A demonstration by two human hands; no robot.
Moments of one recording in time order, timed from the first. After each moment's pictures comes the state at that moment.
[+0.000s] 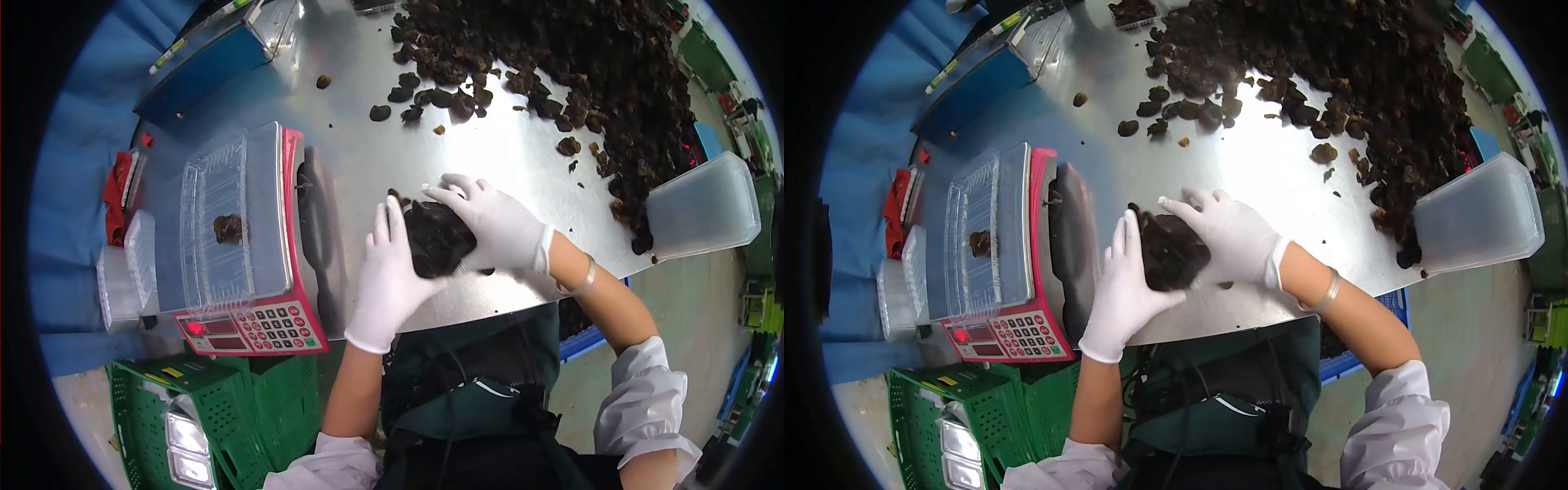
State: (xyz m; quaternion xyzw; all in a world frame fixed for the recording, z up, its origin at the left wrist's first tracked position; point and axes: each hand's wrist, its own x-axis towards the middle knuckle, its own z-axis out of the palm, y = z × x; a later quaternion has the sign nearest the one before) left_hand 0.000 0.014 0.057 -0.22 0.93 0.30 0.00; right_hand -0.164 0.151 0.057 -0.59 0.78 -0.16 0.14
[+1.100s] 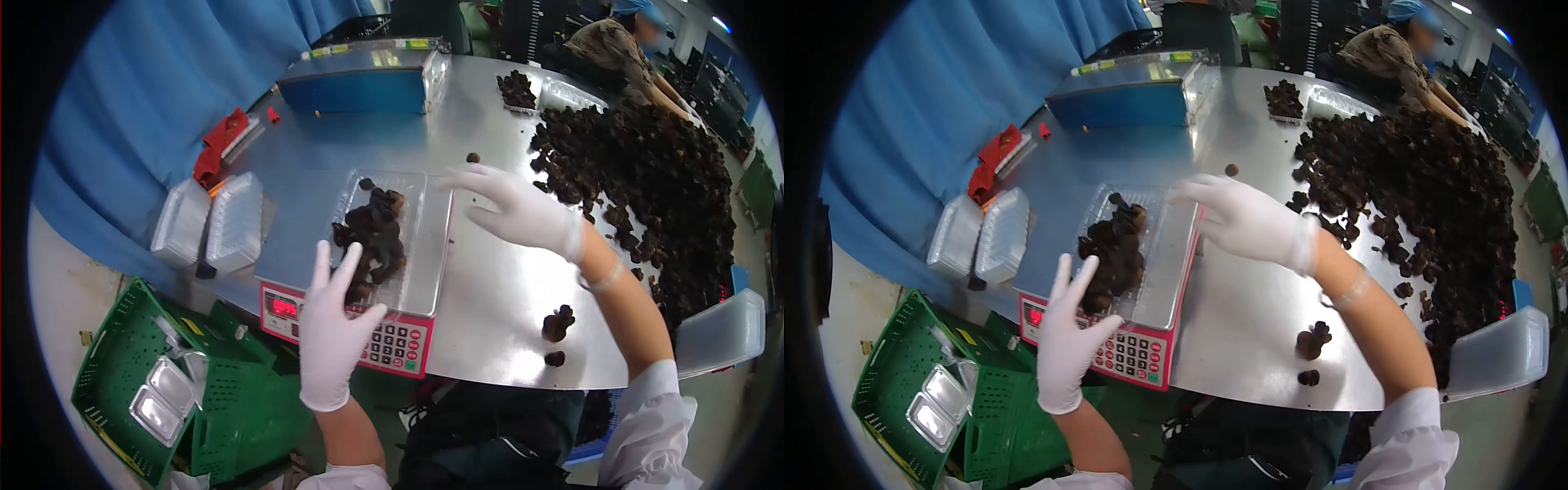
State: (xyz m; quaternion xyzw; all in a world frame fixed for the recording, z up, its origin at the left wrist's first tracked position) left_hand 0.143 -0.084 0.170 -0.41 0.83 0.29 -0.25; right_hand -0.154 -0.033 0.179 -0.76 0.56 -0.32 0.10
